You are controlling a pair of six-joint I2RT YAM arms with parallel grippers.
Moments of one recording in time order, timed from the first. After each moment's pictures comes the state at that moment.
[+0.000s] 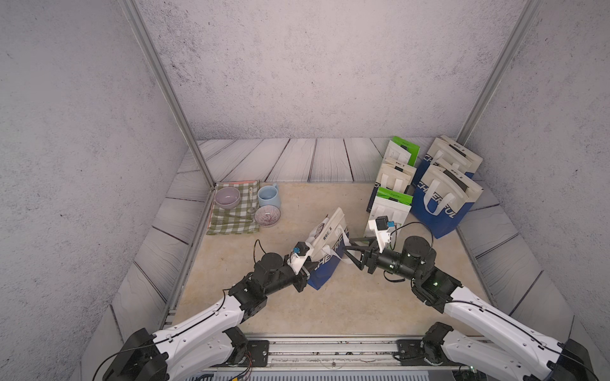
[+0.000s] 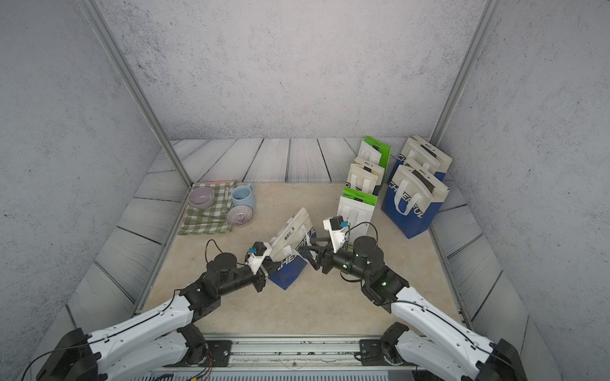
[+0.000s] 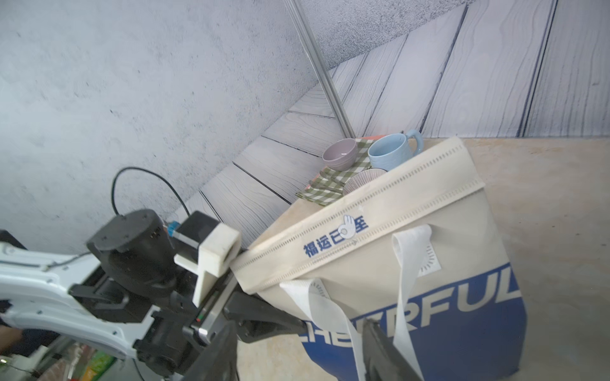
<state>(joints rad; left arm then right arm) -0.75 0.95 0.39 0.25 0.25 -0.03 0.69 0.92 0.61 0.19 -0.40 0.53</state>
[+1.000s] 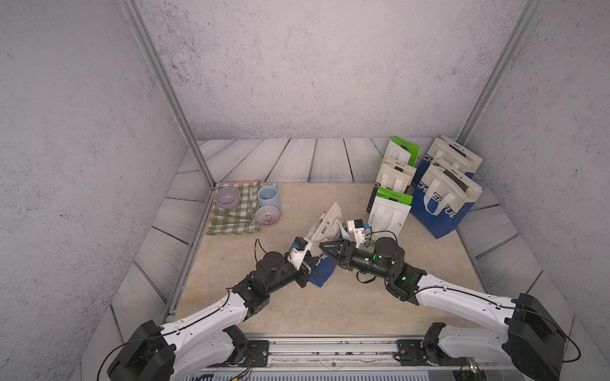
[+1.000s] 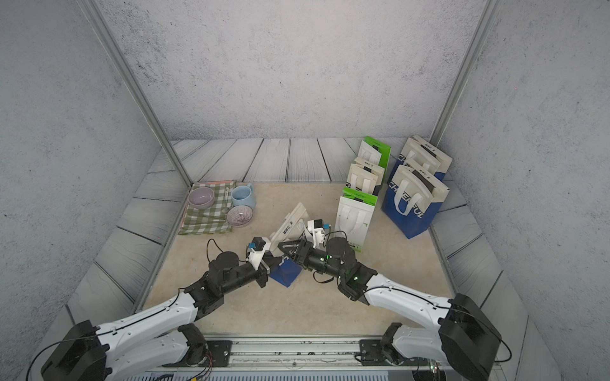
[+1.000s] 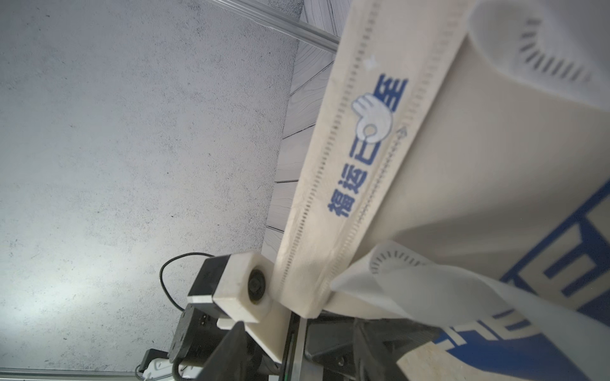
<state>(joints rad) -0.75 1.00 0.39 0.34 0.19 -0.13 0.86 1.21 0.65 0.47 -0.31 1.26</state>
